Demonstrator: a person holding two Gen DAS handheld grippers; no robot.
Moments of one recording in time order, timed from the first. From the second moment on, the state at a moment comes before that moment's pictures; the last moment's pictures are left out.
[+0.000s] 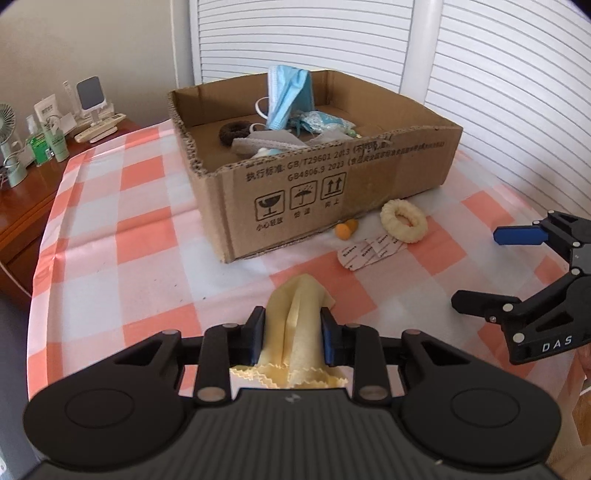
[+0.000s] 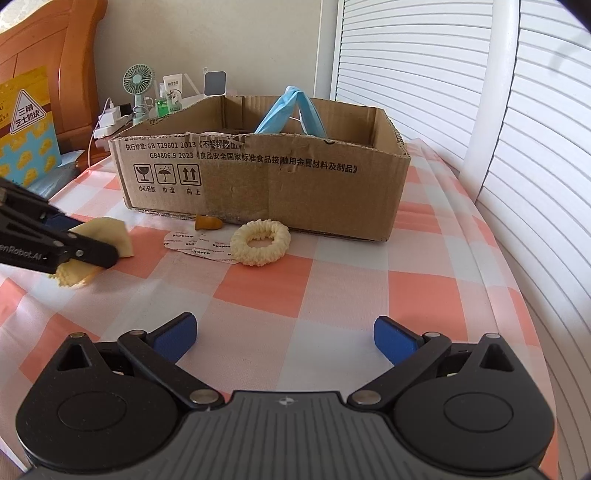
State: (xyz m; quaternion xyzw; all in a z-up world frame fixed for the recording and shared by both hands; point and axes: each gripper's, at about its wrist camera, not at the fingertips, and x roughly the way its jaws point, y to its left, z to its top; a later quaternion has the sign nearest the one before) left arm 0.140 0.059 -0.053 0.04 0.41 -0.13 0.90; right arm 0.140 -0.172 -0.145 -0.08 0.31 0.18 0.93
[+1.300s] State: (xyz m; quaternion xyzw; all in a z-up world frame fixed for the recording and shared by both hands) left arm 0.125 0.065 -0.057 0.00 0.39 -0.08 0.92; right arm 0.193 -0.139 -0.133 -0.08 0.30 0.15 0.94
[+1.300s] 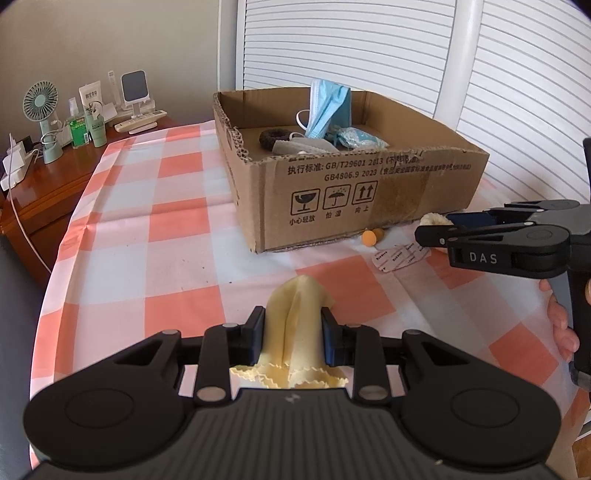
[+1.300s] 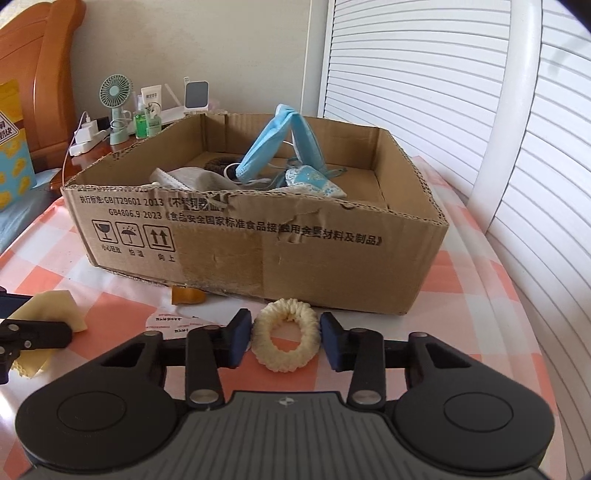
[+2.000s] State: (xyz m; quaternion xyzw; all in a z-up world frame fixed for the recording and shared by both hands) left arm 0.105 0.066 -0.021 0.03 0.38 -0.14 0.91; right arm 0.145 -0.166 -0.085 -0.10 0.26 0.19 0.94
